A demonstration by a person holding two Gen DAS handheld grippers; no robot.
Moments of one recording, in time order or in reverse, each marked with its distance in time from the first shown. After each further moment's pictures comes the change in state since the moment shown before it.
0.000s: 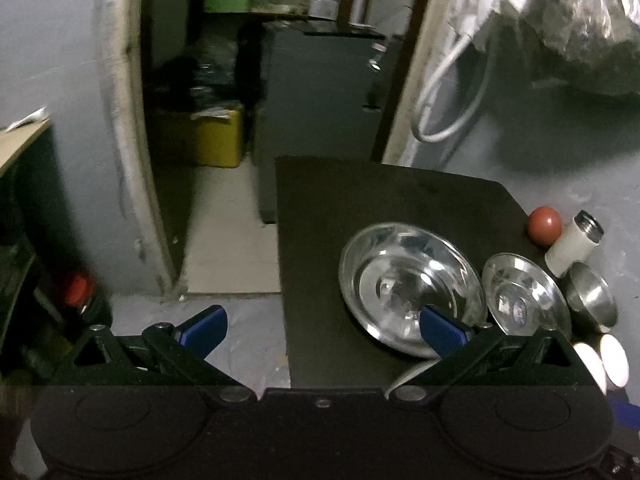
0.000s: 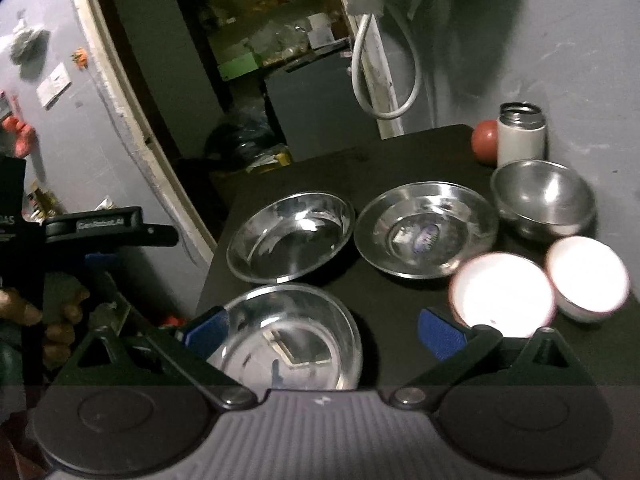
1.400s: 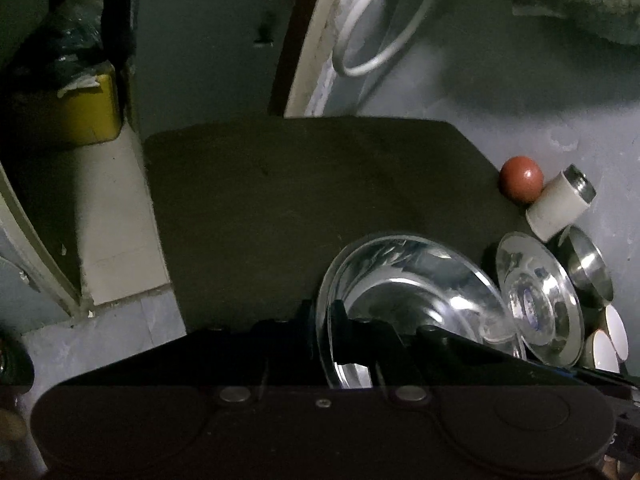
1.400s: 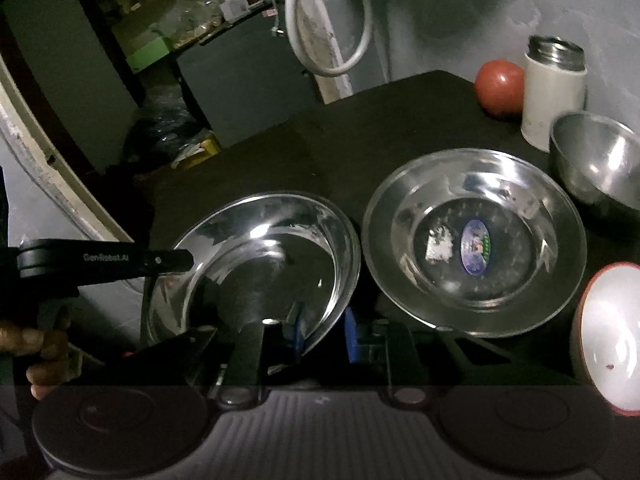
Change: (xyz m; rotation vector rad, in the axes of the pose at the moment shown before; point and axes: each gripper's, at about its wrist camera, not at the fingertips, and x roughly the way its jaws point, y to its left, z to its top) left arm 0.157 0.019 0.062 0.159 0.198 -0.321; right arm 0.144 0.020 0.040 0.191 0.090 -0.185
